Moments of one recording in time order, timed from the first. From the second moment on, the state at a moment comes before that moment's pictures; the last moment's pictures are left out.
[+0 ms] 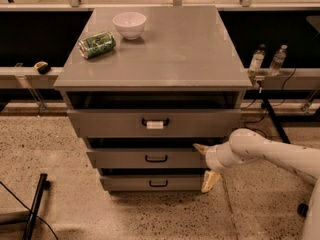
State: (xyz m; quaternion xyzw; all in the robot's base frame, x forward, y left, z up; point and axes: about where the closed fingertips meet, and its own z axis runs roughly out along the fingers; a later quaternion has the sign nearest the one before) arm 0.579 -0.166 0.466 -0.73 0.62 0.07 0.27
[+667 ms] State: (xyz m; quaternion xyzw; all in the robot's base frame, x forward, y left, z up) arm 0.616 -0.179 0.440 -0.73 0.64 0.06 0.23
